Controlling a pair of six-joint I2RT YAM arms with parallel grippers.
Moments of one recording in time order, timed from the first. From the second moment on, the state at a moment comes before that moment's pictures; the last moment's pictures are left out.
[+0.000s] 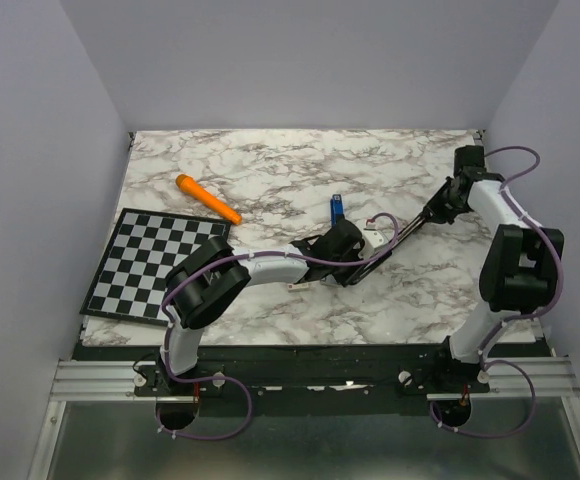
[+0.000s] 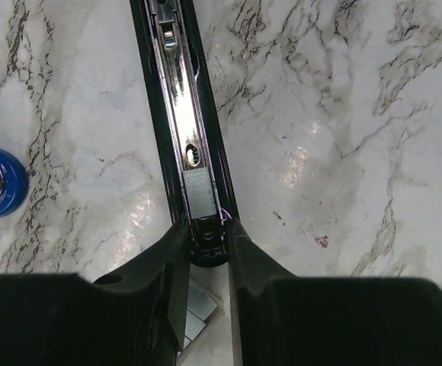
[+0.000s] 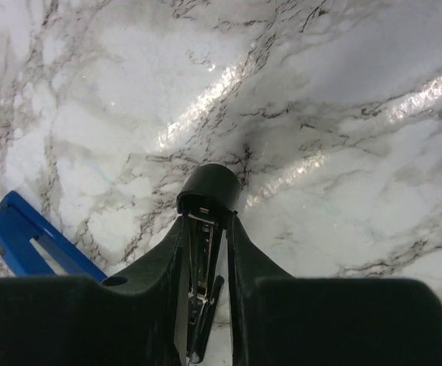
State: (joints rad) left arm -0.98 1.96 1.22 0.01 0.16 0.01; right arm -0.11 1.81 1.33 -0.65 -0.05 0.65
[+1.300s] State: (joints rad) left arm -0.98 1.96 1.15 0.15 0.15 -0.08; right arm 0.13 0.93 0.70 -0.22 0.04 0.47
